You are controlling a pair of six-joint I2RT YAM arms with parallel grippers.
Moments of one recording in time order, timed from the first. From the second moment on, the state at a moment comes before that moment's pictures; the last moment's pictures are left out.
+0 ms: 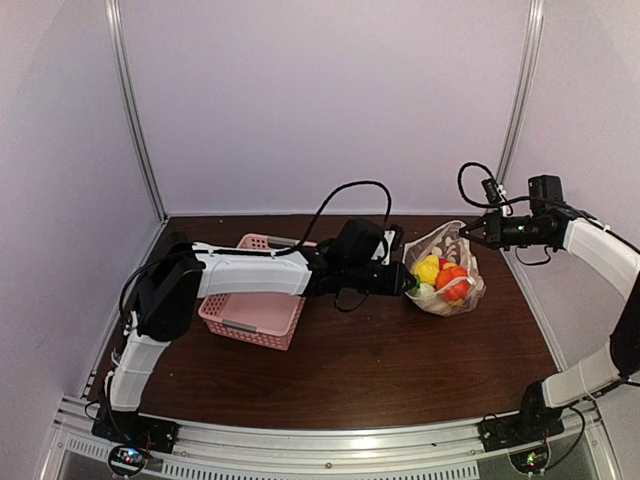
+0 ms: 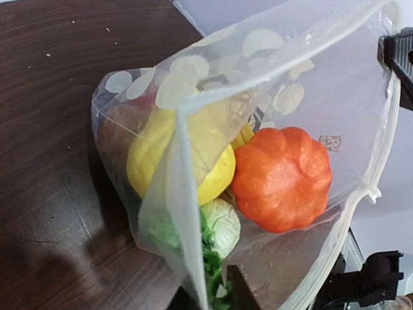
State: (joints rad) left arm -1.04 2.29 1.83 -0.02 0.18 -0.63; right arm -0.05 1.33 1.08 -0.47 -0.87 0.13
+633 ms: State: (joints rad) left arm -1.04 2.26 1.86 0.13 0.24 -0.54; right arm -0.01 1.29 1.19 -0.64 -0.73 -0.09
